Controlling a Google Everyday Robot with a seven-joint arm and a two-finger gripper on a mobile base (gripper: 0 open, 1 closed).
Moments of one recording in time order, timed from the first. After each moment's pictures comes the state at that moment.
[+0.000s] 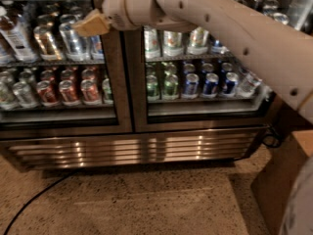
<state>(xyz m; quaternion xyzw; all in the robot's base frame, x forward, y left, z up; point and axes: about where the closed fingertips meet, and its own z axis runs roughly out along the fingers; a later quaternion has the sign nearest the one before) 0.682 0.166 1.010 -0.52 0.59 0.23 0.57</state>
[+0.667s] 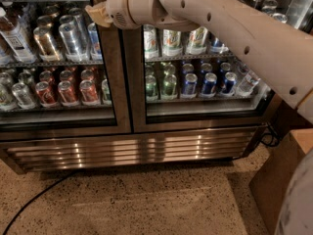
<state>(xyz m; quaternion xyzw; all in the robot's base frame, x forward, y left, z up) 0.684 0.164 1.010 -0.52 0.59 0.23 0.57</state>
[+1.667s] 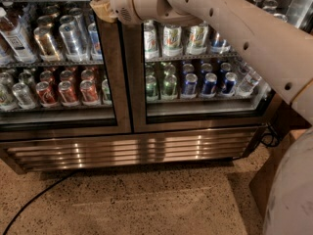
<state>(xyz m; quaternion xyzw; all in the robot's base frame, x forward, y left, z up) 0.701 0.150 1.013 -0.52 0.59 0.23 0.57</state>
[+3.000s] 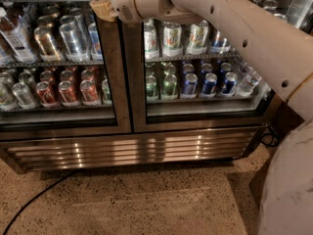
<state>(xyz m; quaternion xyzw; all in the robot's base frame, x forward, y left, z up) 0.700 0.151 1.015 -0.52 0.59 0.25 0.57</state>
